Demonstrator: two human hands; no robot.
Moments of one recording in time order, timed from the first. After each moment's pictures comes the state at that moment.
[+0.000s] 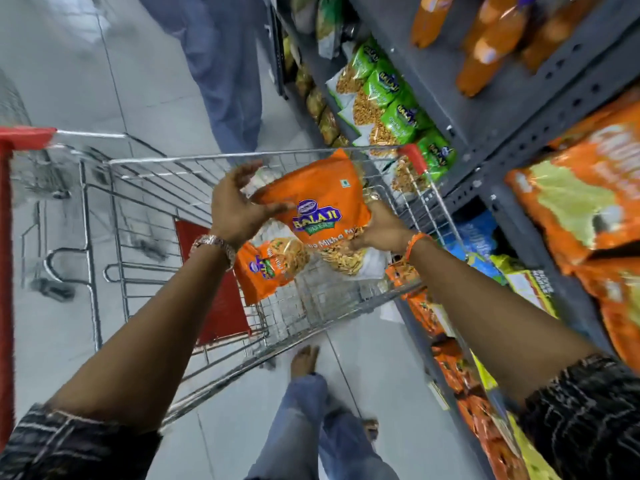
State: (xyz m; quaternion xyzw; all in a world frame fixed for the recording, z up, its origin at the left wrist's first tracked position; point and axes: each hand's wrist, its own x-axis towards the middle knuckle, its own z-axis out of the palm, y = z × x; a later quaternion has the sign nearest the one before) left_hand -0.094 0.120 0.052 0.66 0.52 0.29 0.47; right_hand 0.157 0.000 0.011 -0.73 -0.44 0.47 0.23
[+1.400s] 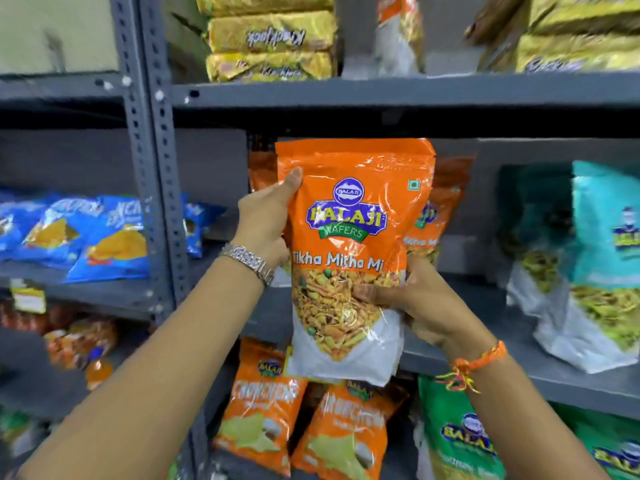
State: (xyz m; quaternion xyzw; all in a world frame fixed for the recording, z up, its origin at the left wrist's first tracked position) left_hand 0.229 -0.179 0.574 0.54 -0.01 0.22 0.81; right_hand 0.239 -0.387 0.490 -0.66 -0.27 0.03 0.70
